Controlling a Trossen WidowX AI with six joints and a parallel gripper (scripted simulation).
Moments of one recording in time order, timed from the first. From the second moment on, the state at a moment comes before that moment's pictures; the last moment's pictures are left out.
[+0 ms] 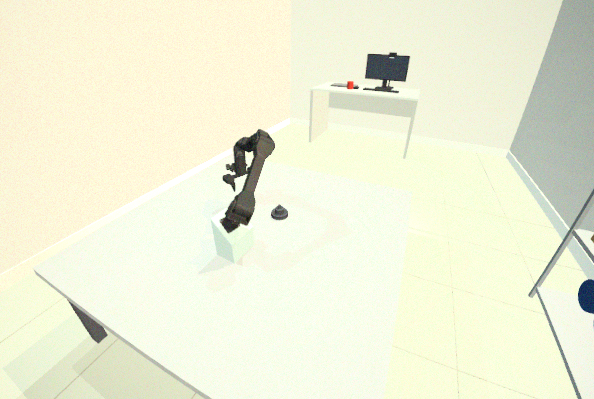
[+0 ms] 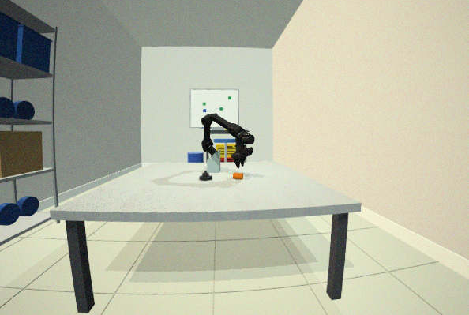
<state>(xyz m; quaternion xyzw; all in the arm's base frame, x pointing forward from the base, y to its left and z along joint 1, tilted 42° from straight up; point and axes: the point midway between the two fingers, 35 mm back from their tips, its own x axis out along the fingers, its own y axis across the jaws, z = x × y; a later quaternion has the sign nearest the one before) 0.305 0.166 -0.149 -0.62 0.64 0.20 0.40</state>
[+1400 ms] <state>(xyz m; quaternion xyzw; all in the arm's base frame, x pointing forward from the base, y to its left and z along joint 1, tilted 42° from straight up) 0.308 0.121 -0.197 -0.62 0.65 0.20 0.39</state>
